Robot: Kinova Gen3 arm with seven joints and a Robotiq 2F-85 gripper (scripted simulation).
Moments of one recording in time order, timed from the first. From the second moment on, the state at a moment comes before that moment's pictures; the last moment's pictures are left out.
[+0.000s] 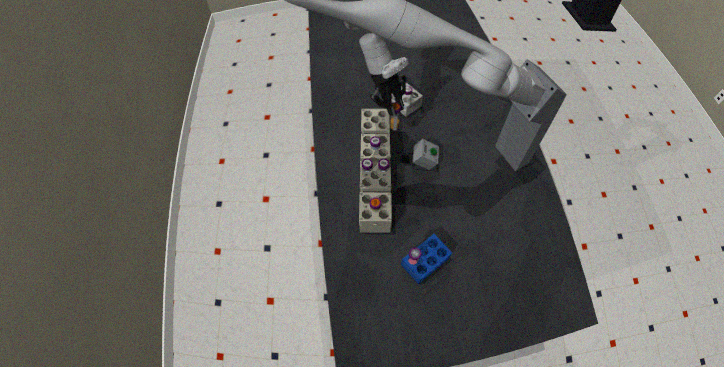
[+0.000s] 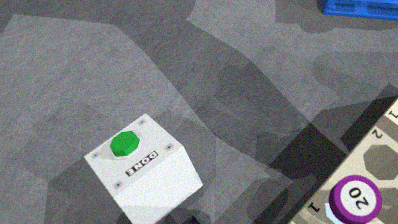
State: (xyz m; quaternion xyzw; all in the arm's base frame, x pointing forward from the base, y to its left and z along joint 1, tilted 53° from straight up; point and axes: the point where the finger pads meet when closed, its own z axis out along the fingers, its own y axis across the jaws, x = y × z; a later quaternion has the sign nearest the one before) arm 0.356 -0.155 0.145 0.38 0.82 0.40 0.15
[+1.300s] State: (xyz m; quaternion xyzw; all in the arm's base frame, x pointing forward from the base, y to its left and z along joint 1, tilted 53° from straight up) arm 0.369 -0.260 0.129 0.38 0.82 0.40 0.15
